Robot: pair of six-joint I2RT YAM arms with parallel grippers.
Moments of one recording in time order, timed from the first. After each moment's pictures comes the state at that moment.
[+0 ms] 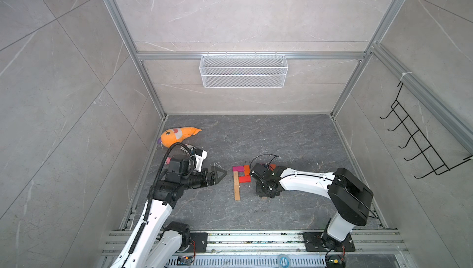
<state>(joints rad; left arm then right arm) -0.25 0.79 0.75 -0.71 0.64 -0.49 0.92 1.73 1.01 -0.66 0.07 0.87</state>
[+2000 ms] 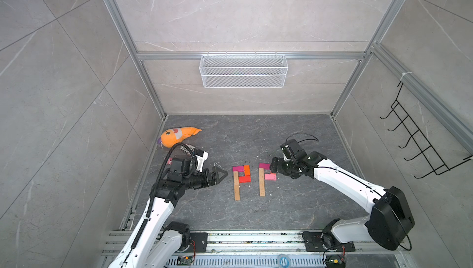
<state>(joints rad) -0.25 0.83 0.71 -0.68 0.65 -0.51 0.56 1.39 0.98 -0.66 -0.04 0.67</state>
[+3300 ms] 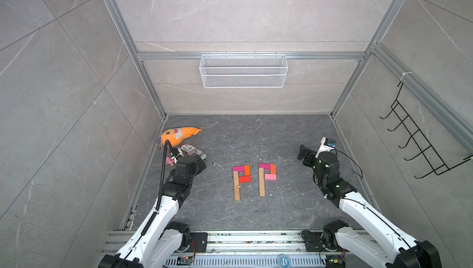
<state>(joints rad) -0.25 0.91 0.54 -0.28 -0.39 -0.60 0.30 0.92 0.44 0.16 0.40 0.40</state>
